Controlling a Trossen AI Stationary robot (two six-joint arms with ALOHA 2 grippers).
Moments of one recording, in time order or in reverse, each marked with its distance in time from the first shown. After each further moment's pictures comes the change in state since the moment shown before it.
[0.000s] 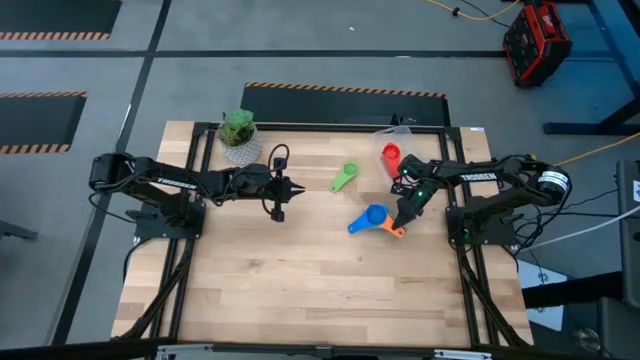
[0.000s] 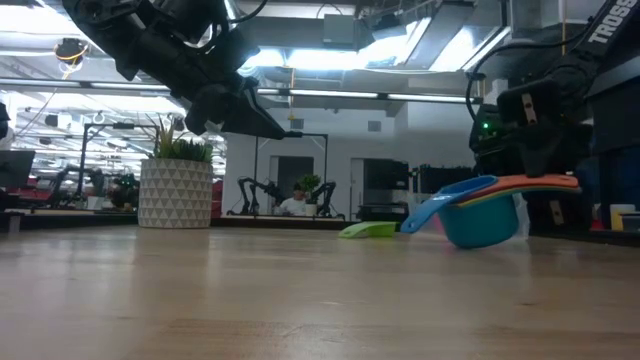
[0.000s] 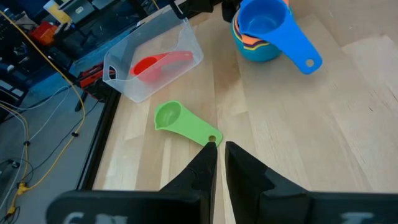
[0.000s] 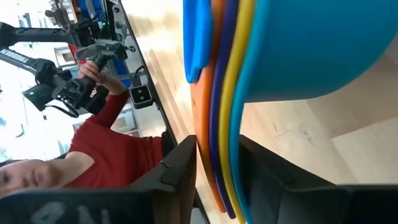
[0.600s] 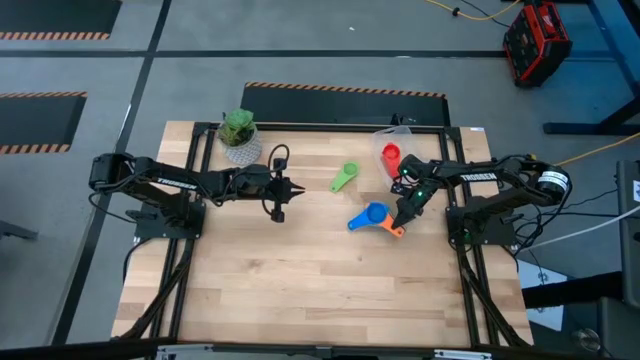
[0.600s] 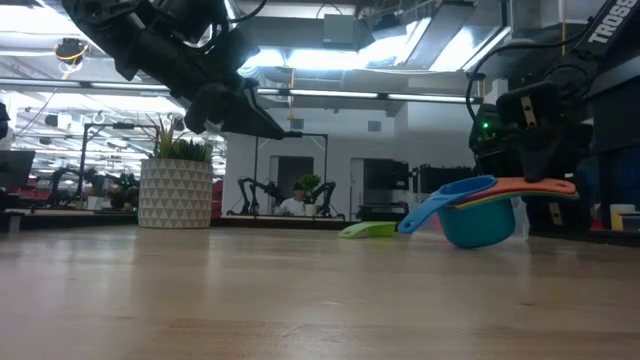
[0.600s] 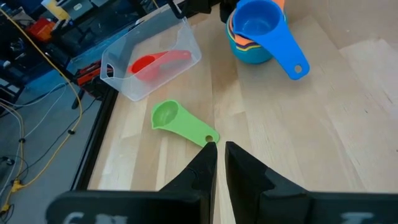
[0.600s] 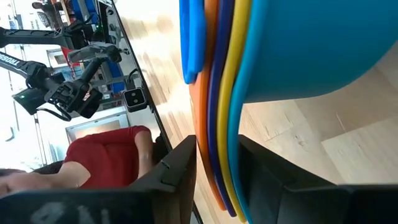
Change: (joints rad) left arm -0.005 0.000 0.000 -0.004 0.000 -0.023; right arm 0.000 0.000 0.000 0.004 0.031 -0.001
